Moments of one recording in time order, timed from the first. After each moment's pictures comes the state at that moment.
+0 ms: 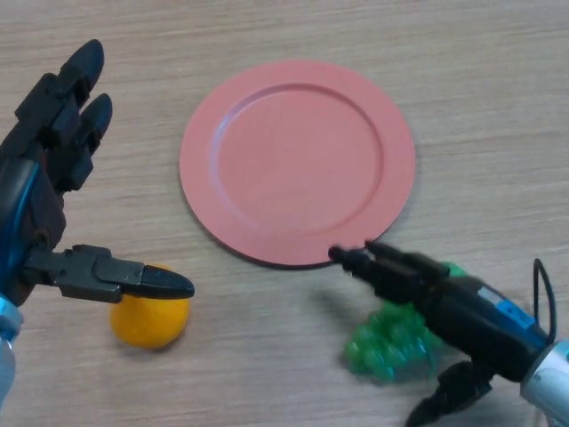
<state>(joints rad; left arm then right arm) -0.05 0.29 0.22 -0.62 -0.18 0.43 -0.23 -0.01 -0.28 0.04 0.03 -0.53 -0.50 0.49</state>
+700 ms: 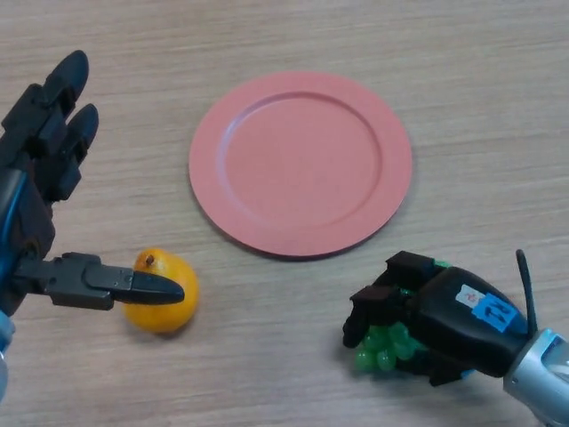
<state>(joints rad) -0.02 0.29 0.24 -0.61 -0.18 0.43 -0.23 -0.13 -0.31 0.05 0.23 -0.84 -0.74 0.21</state>
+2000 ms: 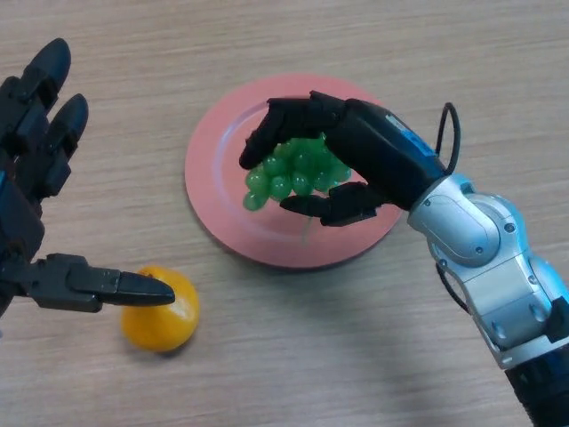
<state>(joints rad) 0.00 0.29 0.29 -0.66 -0.26 0.43 -0.23 -0.55 -0.19 0.26 0.14 -0.43 -0.16 0.25</state>
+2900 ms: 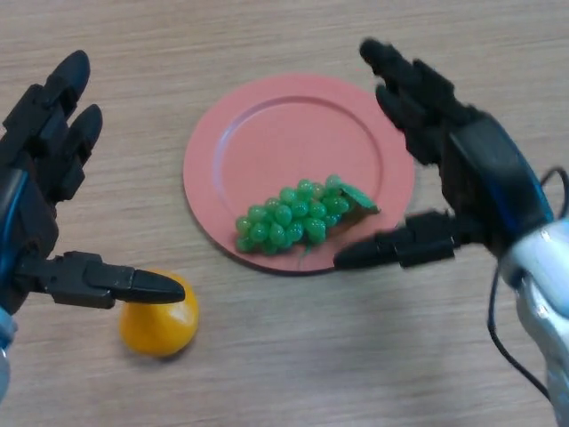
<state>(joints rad) -0.03 0.29 0.24 -0.60 -0.21 0.43 -0.23 -0.22 -0.19 0.11 -0.48 -0.01 0.45 0.24</state>
